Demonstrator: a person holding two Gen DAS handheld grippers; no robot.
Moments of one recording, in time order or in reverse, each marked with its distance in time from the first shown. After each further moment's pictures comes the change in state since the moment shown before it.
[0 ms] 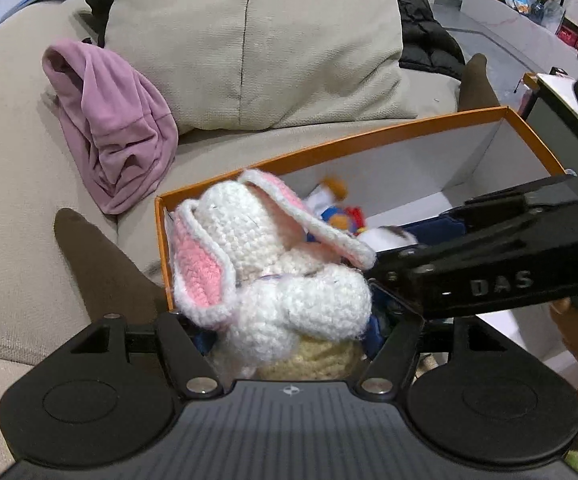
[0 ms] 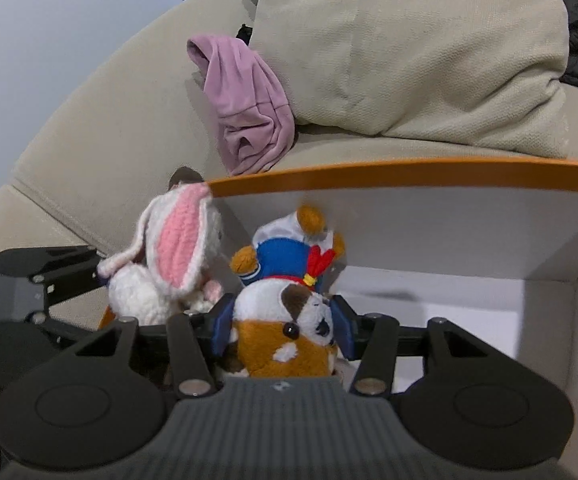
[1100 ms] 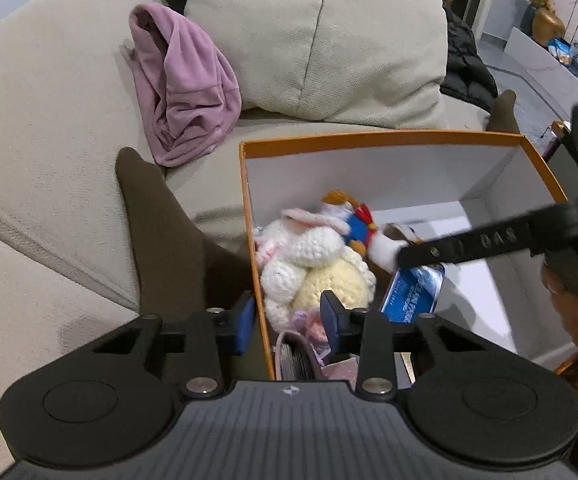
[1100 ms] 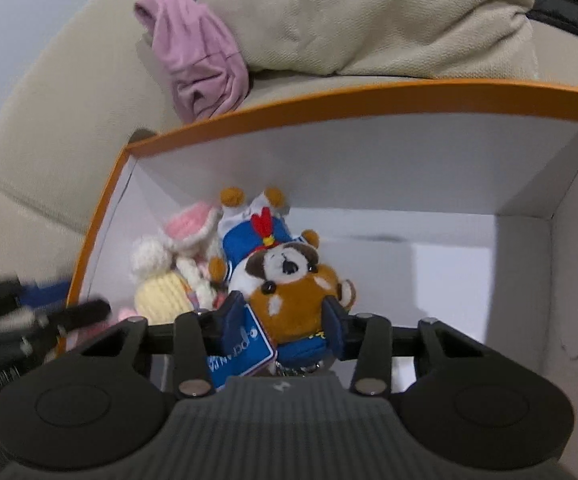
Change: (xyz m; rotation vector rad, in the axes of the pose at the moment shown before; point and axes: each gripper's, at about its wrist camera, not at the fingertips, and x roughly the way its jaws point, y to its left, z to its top) left arm -0.042 0.022 -0.037 -0.187 -0.026 0.036; right arm 0.008 -0.019 -0.005 0.117 0.136 -0.073
